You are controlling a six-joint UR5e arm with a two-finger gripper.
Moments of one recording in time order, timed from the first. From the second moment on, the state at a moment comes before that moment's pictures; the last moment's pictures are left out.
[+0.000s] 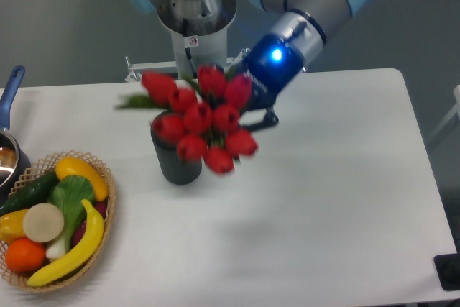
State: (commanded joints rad) arm 2.78 -1.57 -1.98 -0.77 0.12 0.99
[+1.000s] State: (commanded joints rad) arm 2.79 -1.47 -2.23 -0.77 0.06 1.20
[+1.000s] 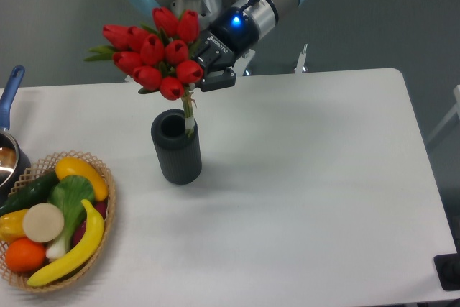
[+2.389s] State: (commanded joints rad) arm 2.77 -1.46 -2.25 -0.77 0.02 1.23
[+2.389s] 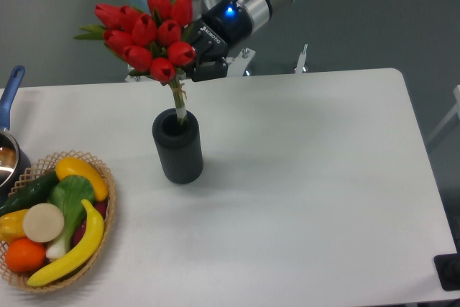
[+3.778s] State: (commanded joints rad) arm 2.73 -1.69 -2.33 -0.76 0.13 1.52
